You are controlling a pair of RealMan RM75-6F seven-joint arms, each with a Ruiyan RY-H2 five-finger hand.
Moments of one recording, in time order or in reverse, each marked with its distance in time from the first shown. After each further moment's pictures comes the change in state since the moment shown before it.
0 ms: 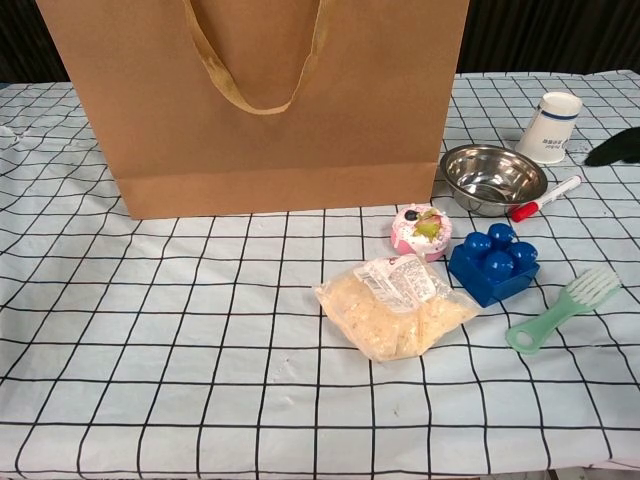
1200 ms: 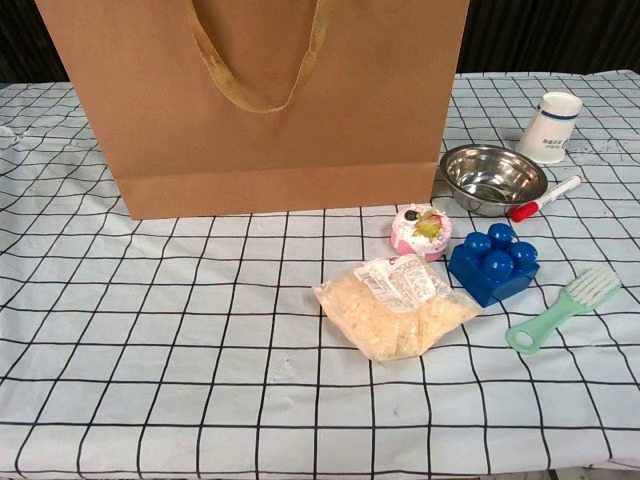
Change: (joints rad) left arm -0.824 -0.030 -0.552 -0.301 -0.721 -0.596 0.495; right arm -0.256 -0.158 0.139 0.383 0.415 0.390 0.099
